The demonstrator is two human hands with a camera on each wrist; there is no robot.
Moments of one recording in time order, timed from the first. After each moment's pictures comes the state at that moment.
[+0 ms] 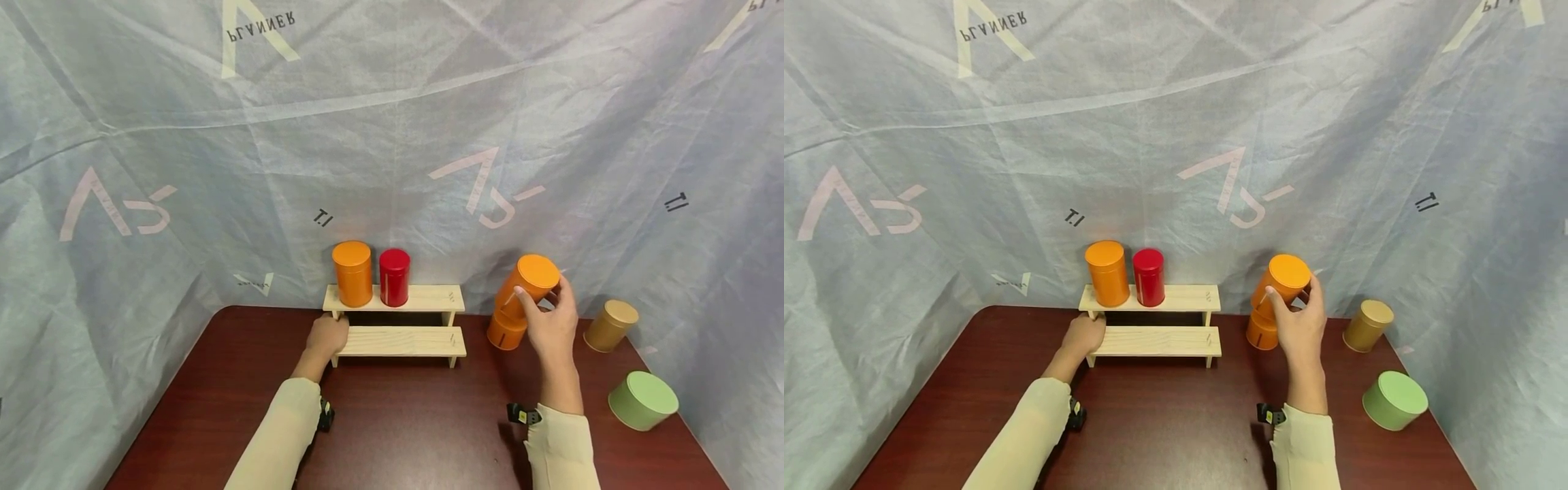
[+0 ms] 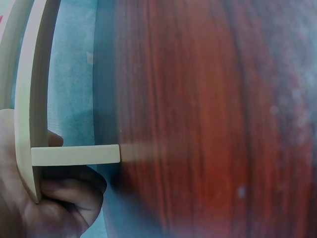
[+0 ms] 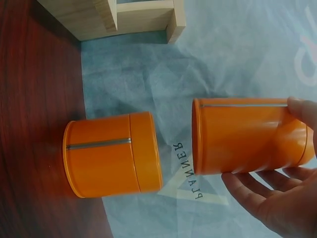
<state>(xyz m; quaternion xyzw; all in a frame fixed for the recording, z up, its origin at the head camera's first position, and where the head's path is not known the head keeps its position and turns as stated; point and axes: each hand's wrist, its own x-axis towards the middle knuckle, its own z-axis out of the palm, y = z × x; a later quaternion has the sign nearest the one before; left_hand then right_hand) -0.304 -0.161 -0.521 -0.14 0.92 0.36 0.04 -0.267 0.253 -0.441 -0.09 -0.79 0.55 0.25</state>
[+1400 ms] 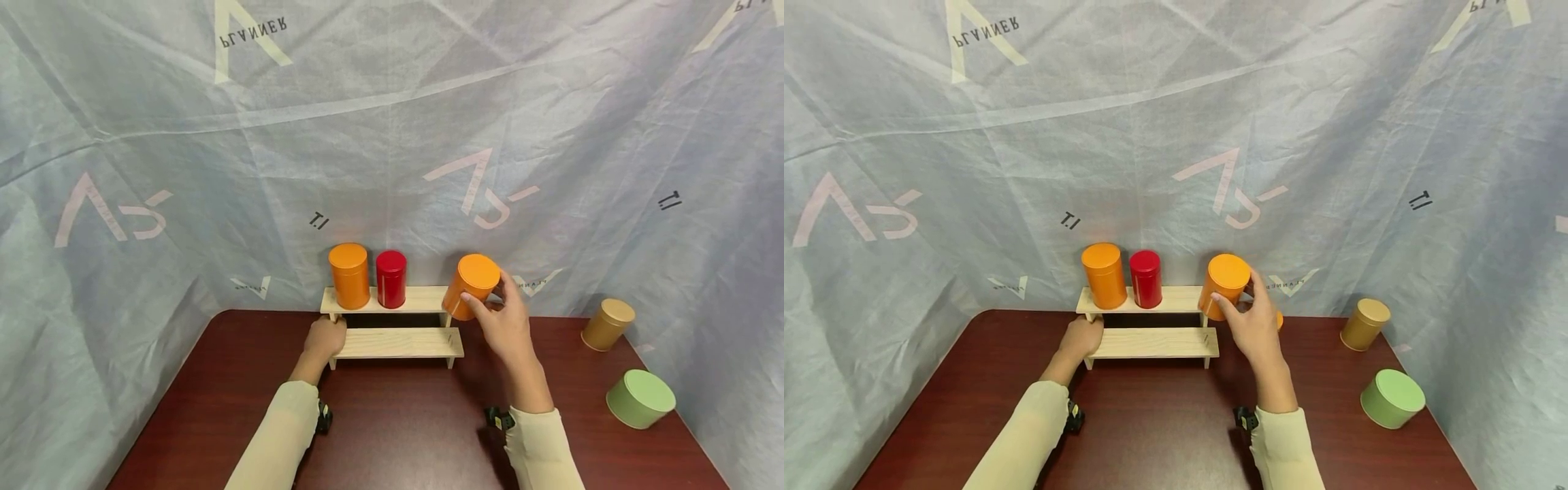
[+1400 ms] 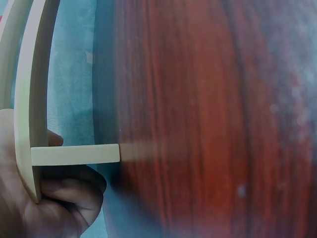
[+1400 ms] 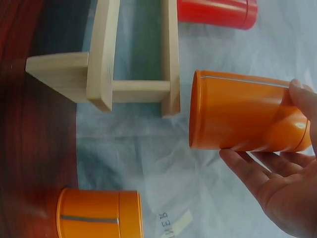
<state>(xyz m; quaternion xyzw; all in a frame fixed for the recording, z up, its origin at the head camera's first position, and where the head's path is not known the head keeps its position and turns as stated) -0.304 -0.160 -0.522 -0.13 0.92 0.36 0.03 -0.265 0.195 -0.435 0.07 -0.81 0.54 0.21</state>
